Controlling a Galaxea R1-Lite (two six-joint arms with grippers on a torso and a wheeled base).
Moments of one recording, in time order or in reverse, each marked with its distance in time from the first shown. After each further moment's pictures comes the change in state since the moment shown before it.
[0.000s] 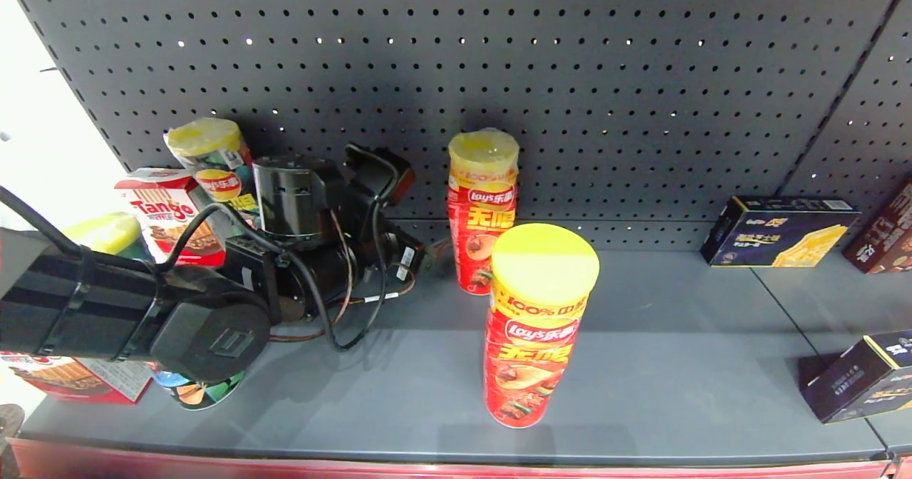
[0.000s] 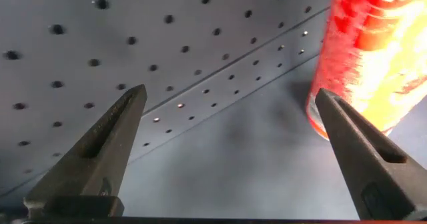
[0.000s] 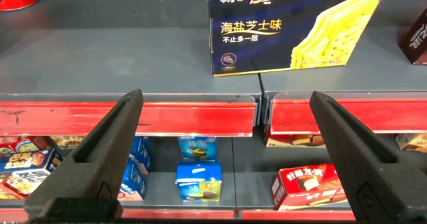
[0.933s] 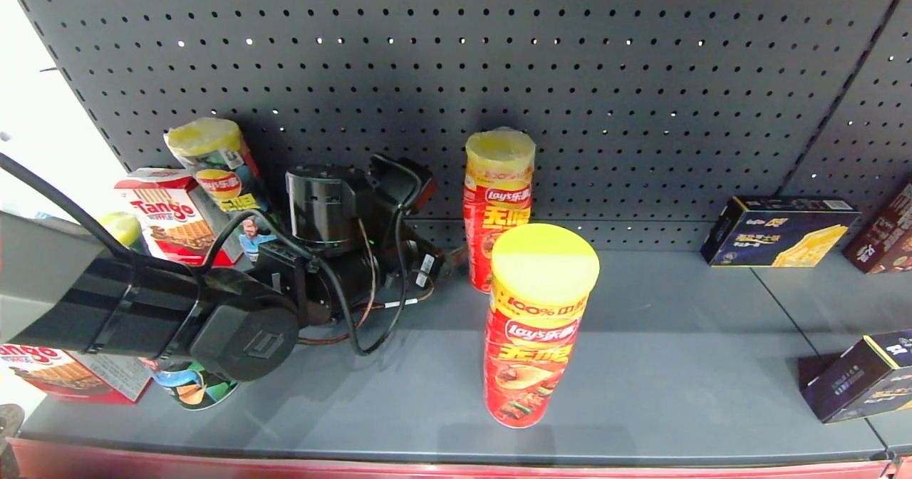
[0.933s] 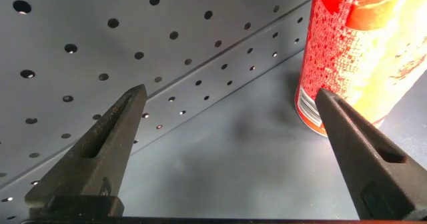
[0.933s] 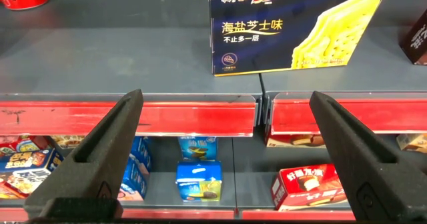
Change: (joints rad) left arm -0.036 0.052 -0.035 0.001 0.000 -0.013; right arm 0.000 0.000 0.000 0.000 0.000 0.000
